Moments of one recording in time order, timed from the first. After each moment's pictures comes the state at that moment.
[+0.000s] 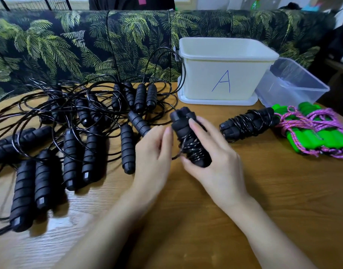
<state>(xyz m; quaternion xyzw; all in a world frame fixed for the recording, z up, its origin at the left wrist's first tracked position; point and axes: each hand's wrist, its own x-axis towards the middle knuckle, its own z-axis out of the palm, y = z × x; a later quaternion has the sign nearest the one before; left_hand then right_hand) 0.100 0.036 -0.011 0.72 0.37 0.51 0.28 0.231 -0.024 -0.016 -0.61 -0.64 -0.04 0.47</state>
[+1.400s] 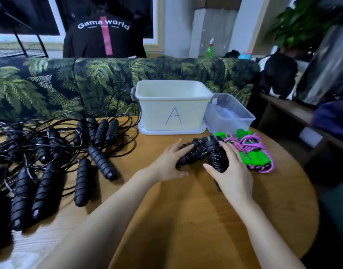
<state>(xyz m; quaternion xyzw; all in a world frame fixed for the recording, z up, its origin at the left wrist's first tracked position) 0.238 0.093 -0.019 0.93 0.27 0.08 0.24 0.386 -0.066 -0.012 -0.80 -0.45 -0.05 0.39</state>
